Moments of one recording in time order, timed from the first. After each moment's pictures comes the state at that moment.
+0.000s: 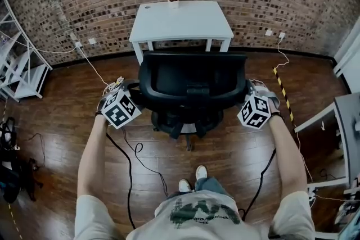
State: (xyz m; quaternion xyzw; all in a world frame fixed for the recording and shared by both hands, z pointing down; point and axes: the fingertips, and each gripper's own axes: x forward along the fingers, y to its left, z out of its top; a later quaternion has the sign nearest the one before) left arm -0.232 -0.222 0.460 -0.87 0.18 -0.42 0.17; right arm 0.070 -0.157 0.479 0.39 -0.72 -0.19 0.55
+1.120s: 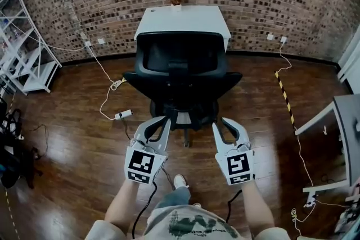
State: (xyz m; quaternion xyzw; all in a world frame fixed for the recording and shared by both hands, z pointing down) left arm -0.154 0.026 0.382 -0.92 0.37 -0.09 0.06; right arm -0.020 0.059 0.403 0.60 -0.78 -0.07 0.14
